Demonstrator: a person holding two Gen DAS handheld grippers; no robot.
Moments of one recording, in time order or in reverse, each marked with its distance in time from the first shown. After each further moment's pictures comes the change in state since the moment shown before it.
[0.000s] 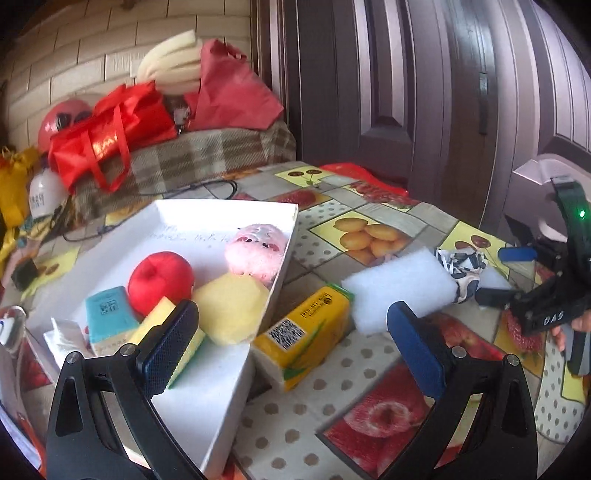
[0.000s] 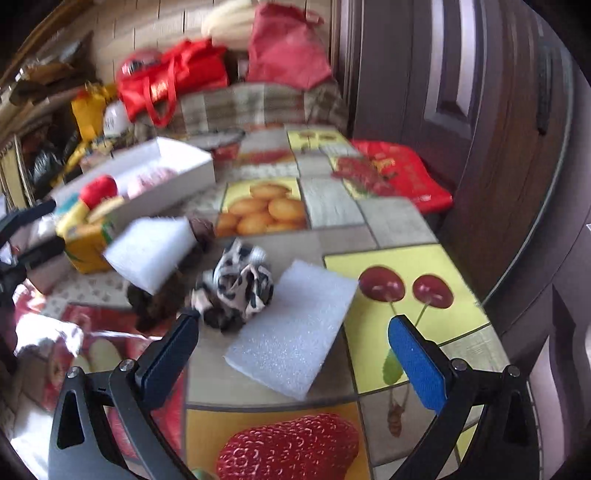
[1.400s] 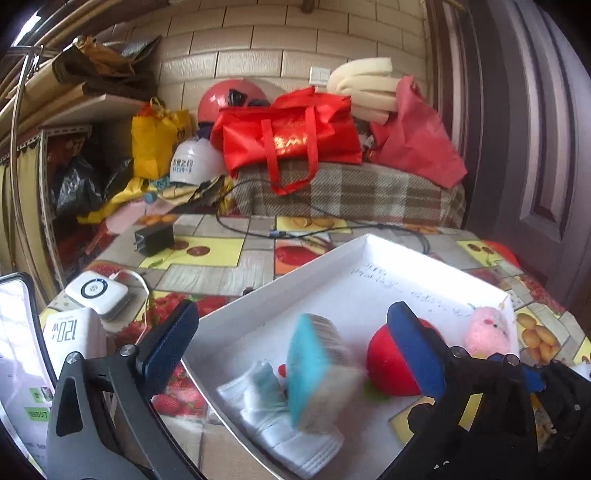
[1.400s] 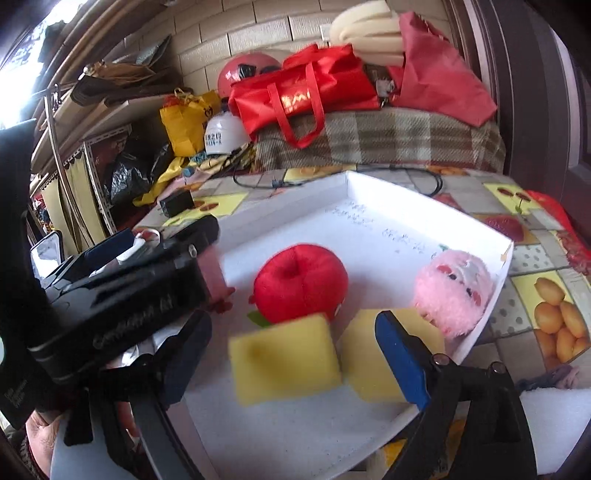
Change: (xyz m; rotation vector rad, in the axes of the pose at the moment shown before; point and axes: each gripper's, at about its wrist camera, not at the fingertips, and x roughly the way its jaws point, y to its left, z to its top) left arm -0.017 0.172 -0.011 -0.338 -0.172 0.464; right arm 0.049 0.240 0.085 -0.054 -0.182 0.335
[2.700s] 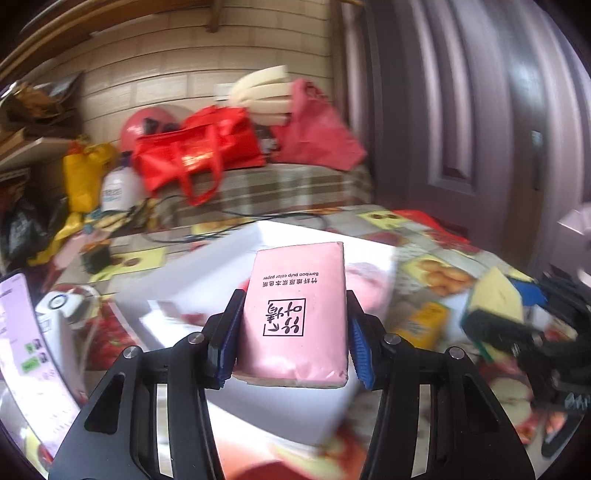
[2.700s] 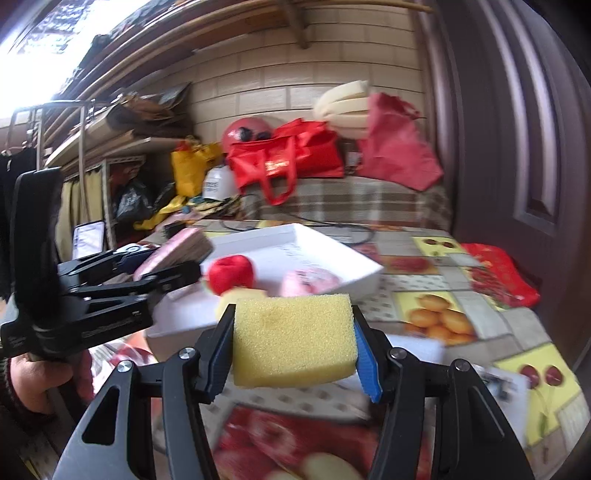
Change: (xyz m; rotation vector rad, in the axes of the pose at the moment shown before) left arm -0.077 -0.052 -0.030 0.174 -0.009 -0.233; right arm -0.115 -0.042 -0.047 -0.124 -0.198 -0.041
